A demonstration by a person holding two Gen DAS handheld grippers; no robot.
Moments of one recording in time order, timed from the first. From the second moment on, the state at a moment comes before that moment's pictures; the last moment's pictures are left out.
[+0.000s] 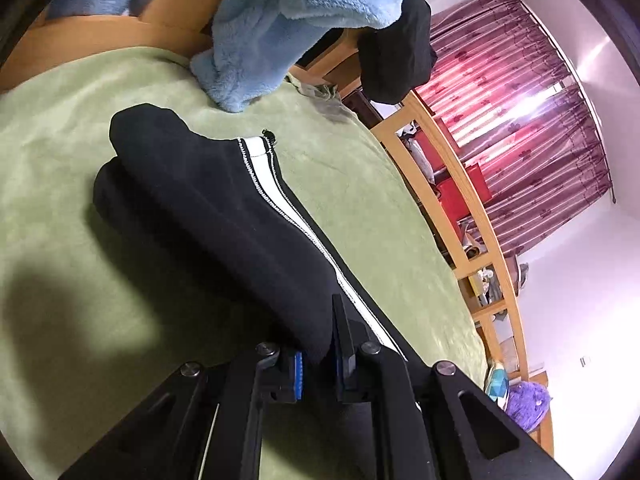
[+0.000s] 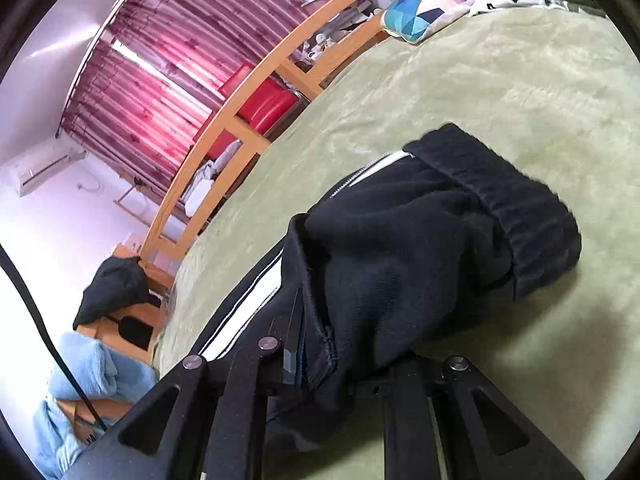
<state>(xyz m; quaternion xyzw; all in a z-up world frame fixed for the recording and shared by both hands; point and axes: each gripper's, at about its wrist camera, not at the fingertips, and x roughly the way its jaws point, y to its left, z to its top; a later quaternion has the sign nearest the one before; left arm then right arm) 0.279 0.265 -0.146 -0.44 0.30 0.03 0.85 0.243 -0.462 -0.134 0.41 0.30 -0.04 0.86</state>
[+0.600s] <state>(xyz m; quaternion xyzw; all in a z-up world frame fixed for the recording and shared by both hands) 0.250 0.262 -0.202 -0.34 0.42 0.11 0.84 0.191 -0.451 -0.174 0.26 0.40 -0.06 0.88</state>
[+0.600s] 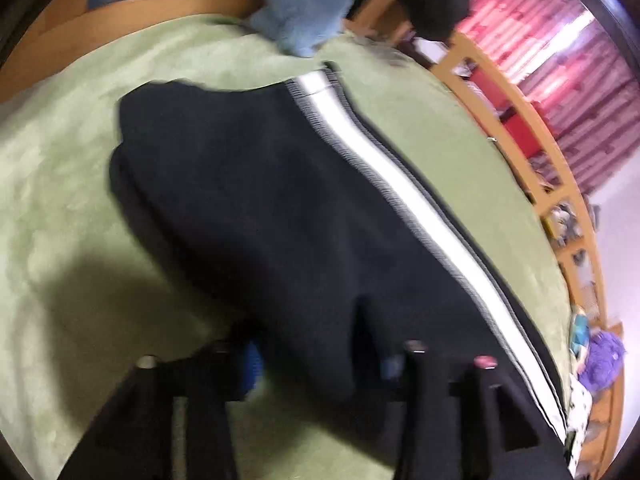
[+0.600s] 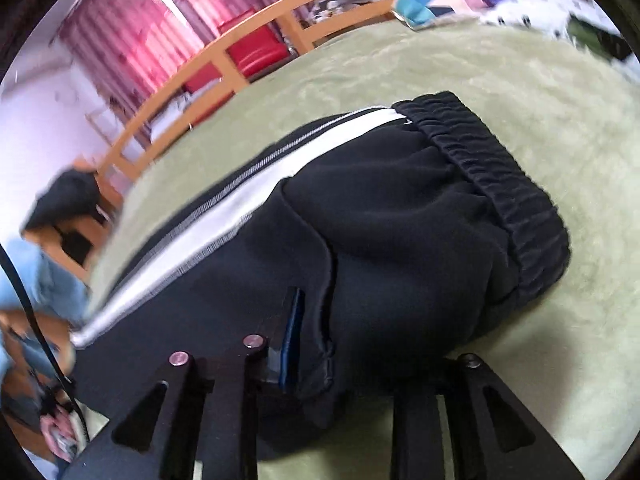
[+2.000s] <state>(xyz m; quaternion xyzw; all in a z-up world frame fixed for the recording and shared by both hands) 0.246 0.369 -0.202 -0.46 0.31 0.13 0.82 0.168 -0.262 -0.141 0.08 0.42 -0.03 0.90</state>
